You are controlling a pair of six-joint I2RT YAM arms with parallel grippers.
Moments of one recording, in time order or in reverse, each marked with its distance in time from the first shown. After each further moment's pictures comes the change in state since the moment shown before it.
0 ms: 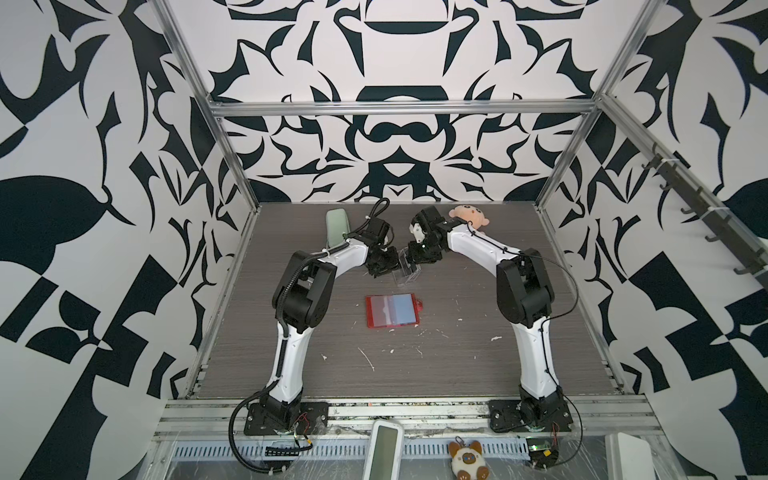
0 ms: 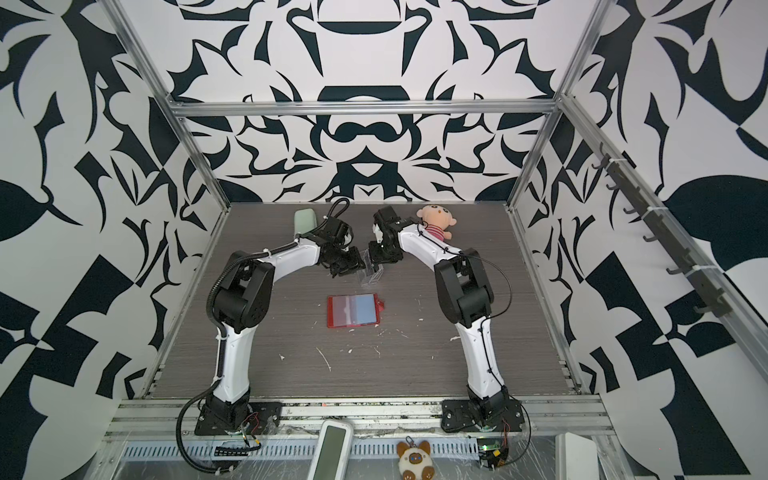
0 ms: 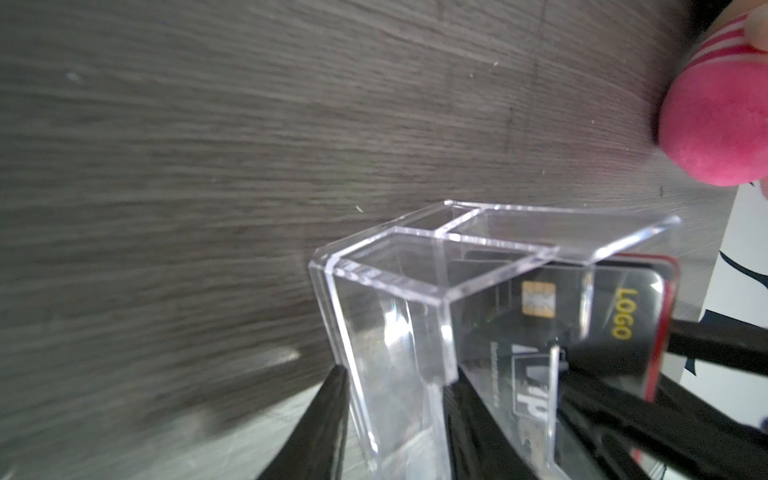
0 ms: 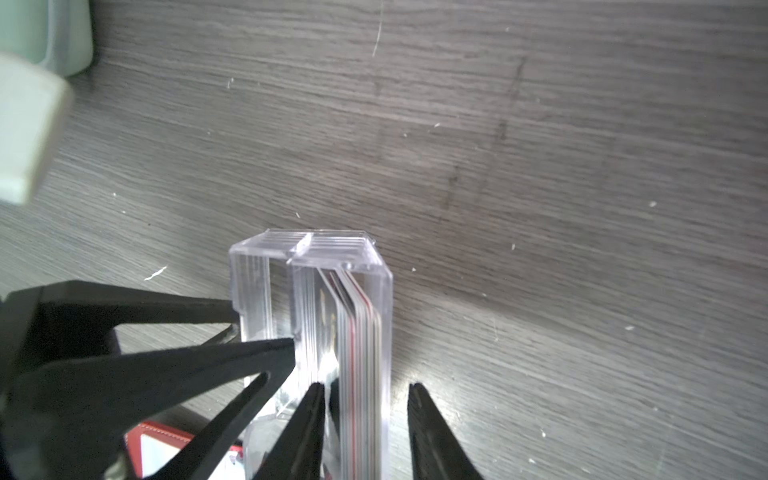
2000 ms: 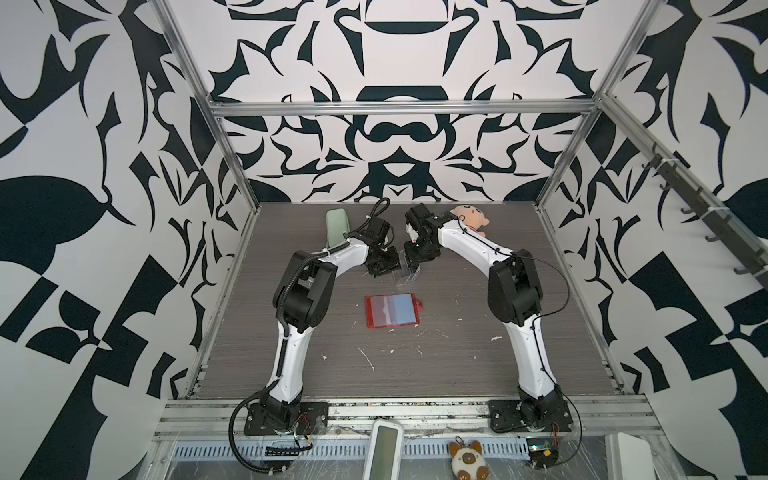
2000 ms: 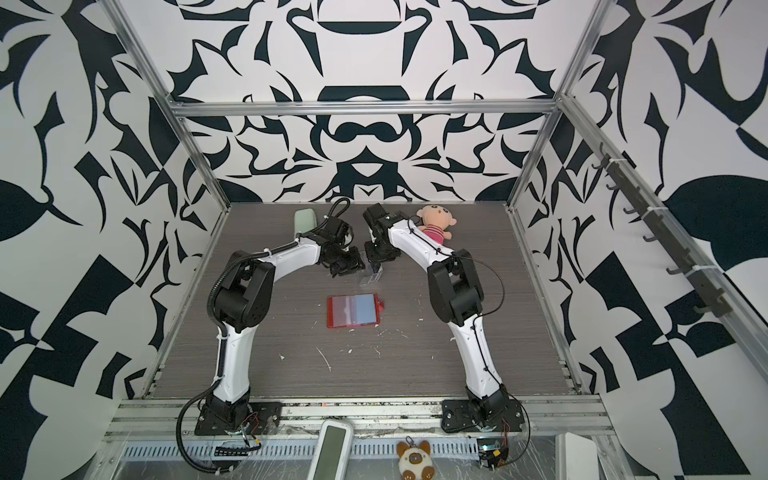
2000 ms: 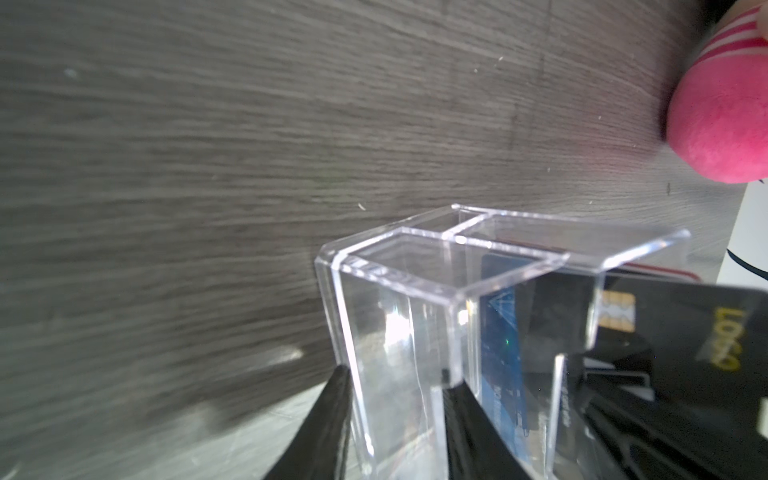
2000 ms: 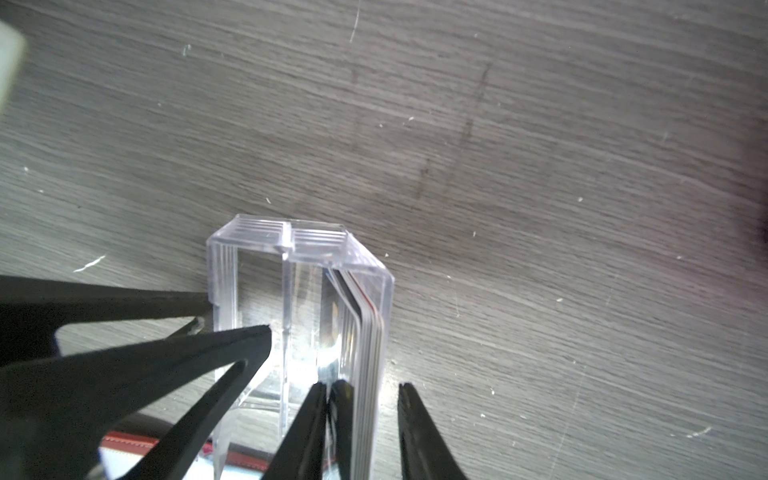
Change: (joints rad) left arm 0.000 0.008 0.016 -0.023 -0.003 0.008; right arm 0.052 0.067 0.177 -0.201 0.179 -0.045
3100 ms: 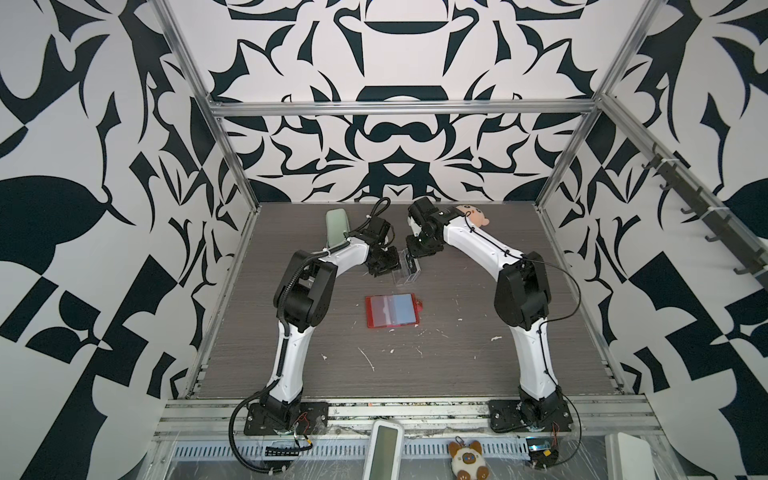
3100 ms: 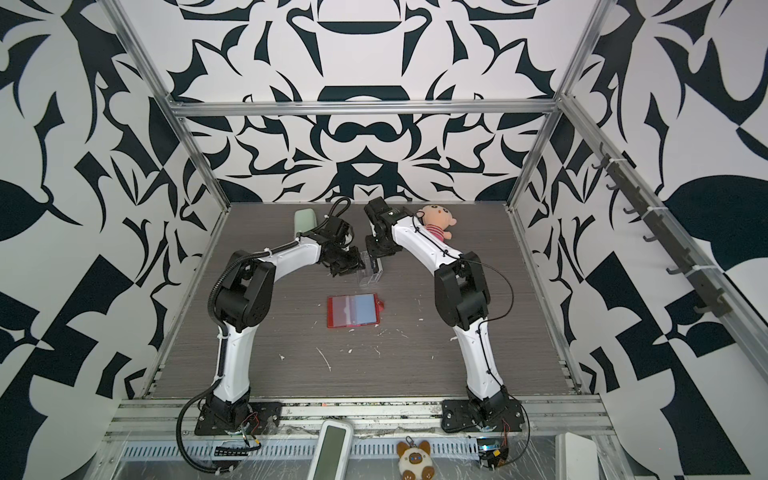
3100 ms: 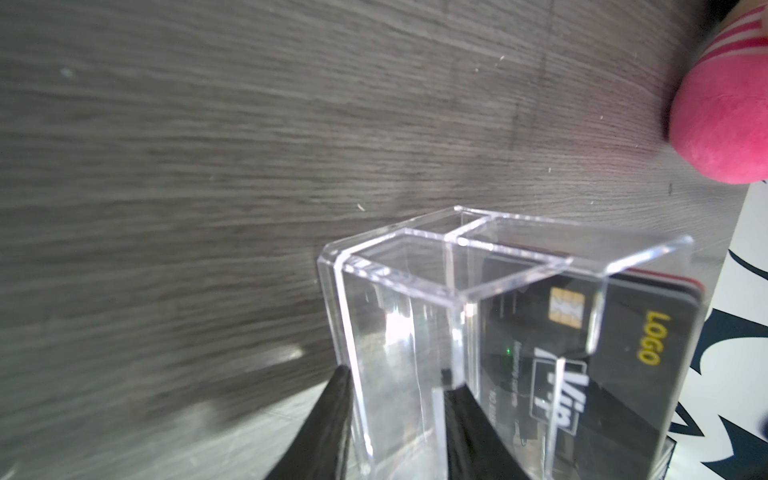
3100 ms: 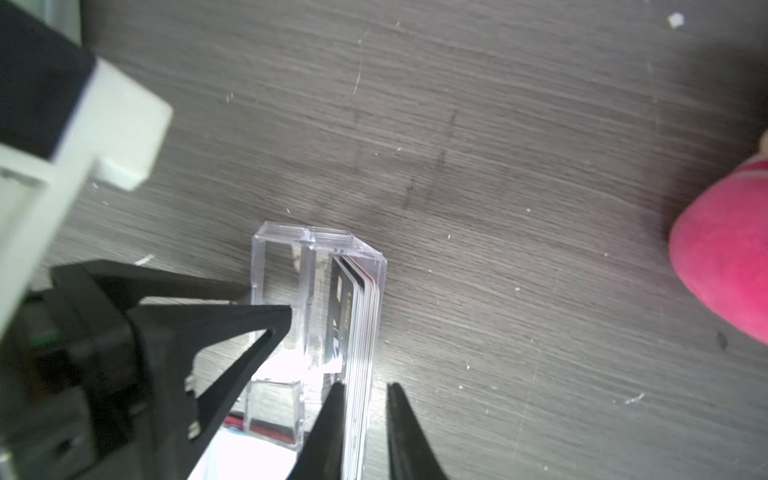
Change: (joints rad) left arm 0.000 0.006 0.014 -0.014 0.001 0.000; right arm 0.004 -0.074 0.000 -0.008 0.020 -0.006
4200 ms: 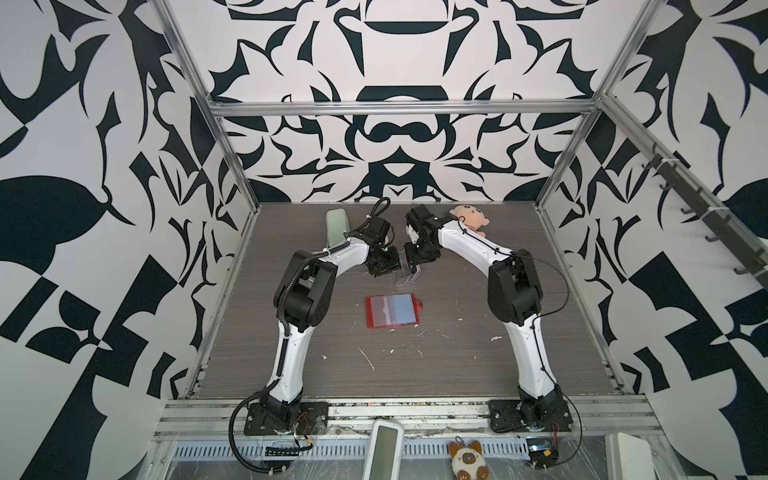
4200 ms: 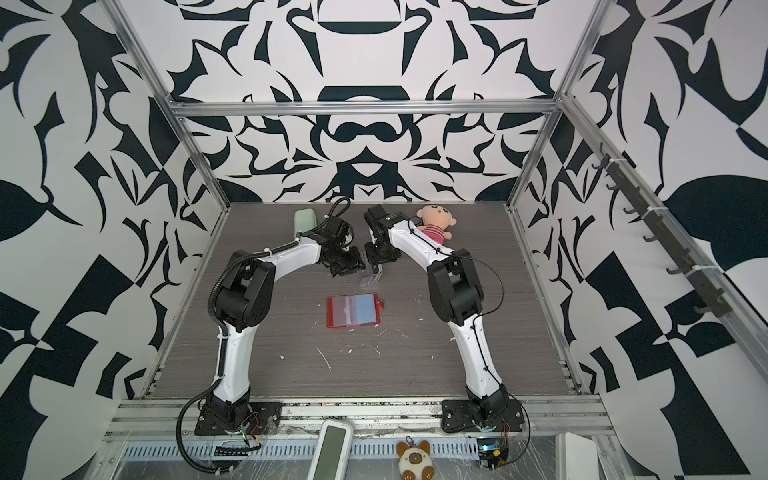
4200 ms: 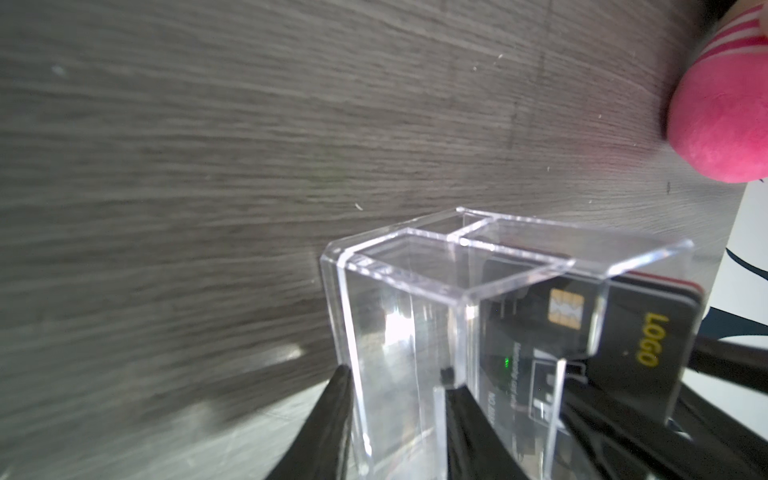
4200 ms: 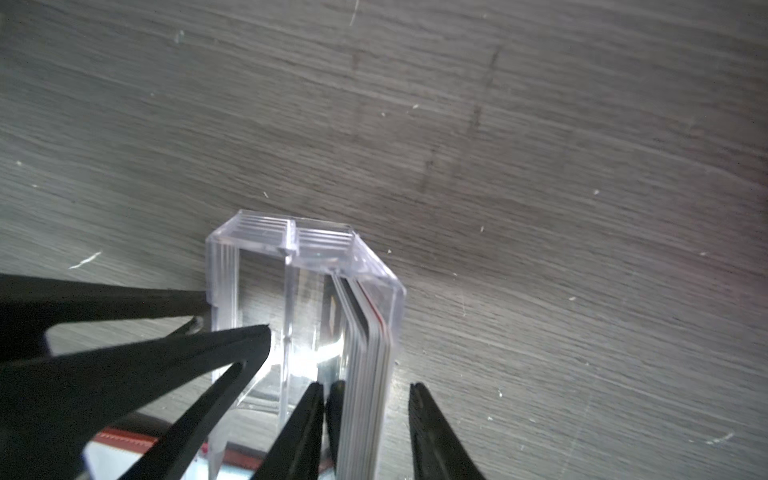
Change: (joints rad) left arm 0.000 0.002 0.000 0.000 0.006 0.000; right arm 0.000 0.078 -0.013 0.016 -0.042 0.011
